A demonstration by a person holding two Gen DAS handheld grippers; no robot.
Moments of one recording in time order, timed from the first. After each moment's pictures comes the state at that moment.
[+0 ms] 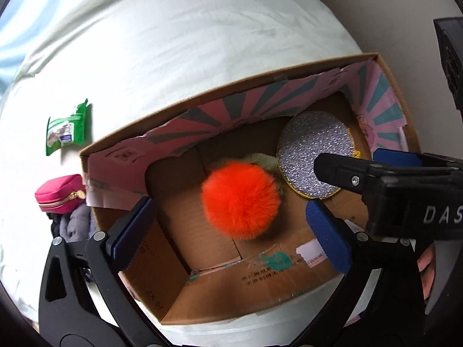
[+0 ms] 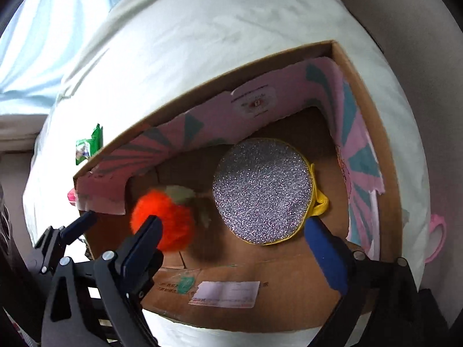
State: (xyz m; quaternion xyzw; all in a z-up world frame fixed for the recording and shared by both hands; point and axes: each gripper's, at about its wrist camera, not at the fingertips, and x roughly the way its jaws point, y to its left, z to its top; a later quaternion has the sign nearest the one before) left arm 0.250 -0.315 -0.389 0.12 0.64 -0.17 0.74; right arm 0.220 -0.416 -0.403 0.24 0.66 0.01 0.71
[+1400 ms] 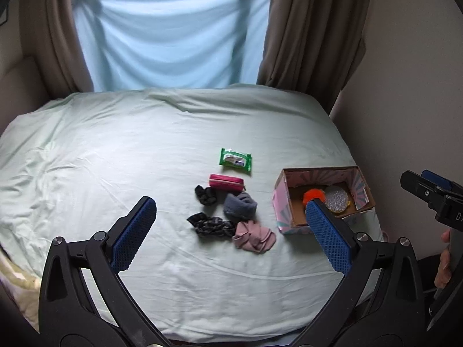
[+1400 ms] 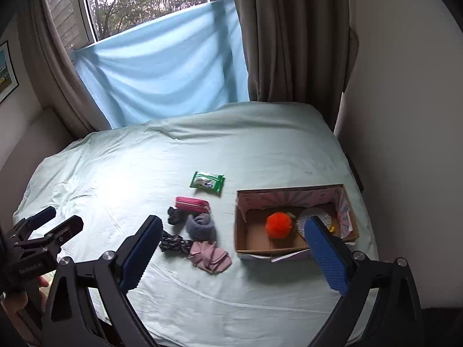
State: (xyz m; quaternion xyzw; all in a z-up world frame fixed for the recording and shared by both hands) left arm 0.026 0.044 -0.094 -0.03 0.40 -0.07 0.91; right arm 0.020 -0.196 -0.096 0.07 0.40 0.03 0.91
